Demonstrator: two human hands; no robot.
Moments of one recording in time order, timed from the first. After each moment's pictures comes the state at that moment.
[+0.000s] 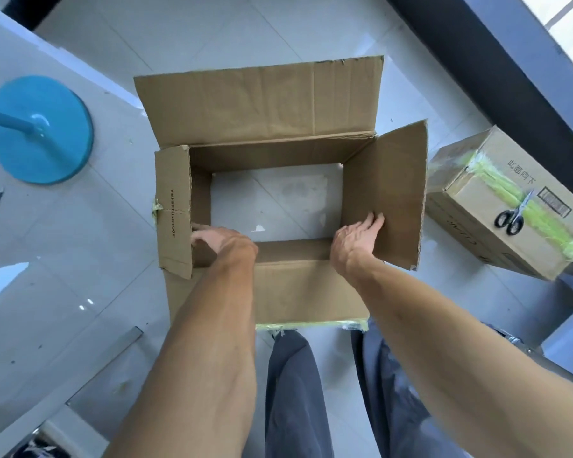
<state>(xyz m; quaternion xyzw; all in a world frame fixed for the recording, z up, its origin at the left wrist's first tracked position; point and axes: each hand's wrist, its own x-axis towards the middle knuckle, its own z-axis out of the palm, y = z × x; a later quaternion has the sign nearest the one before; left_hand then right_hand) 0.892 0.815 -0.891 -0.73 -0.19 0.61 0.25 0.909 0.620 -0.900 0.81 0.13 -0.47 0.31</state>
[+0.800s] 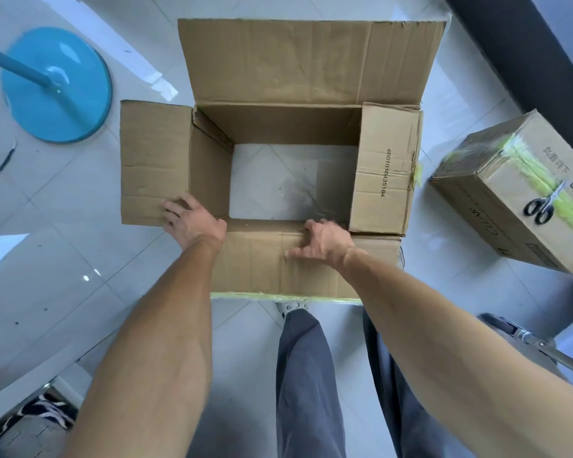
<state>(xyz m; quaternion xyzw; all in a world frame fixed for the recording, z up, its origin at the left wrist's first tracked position) 0.800 0.924 -0.907 -0.84 -0.41 0.34 -0.05 0.843 0.684 -0.914 0.84 0.18 -0.50 -0.10</state>
